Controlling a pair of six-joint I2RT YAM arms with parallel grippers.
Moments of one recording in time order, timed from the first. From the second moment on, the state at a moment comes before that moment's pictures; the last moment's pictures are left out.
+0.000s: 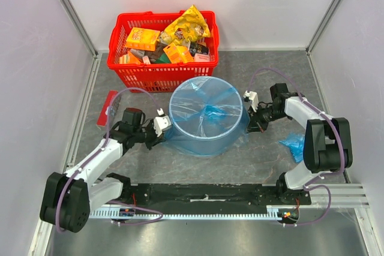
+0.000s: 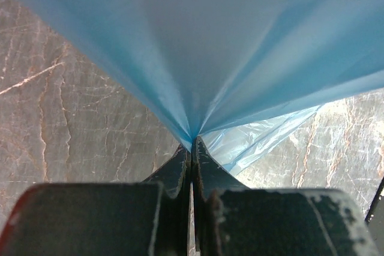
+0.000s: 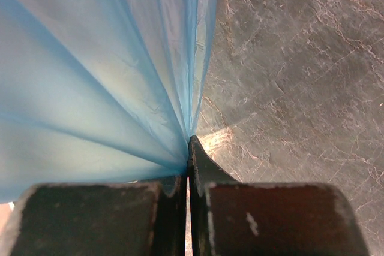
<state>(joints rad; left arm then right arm) -0.28 1.05 0.49 -0.31 0.62 0.65 0.04 1.59 0.94 -0.78 -0.82 -0.83</state>
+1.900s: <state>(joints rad) -0.39 1.19 0.50 -0.28 0.38 0.63 0.06 1.60 0.91 -0.74 -0.73 -0.80</state>
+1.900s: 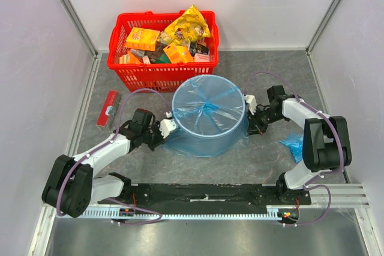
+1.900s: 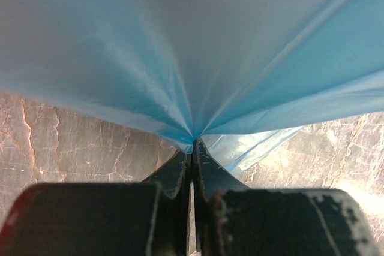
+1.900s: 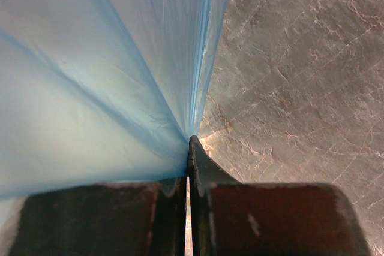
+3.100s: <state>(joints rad) -0.39 0.86 1.03 -0.73 0.45 0.59 0.06 1.33 1.06 -0.87 -0.62 -0.73</state>
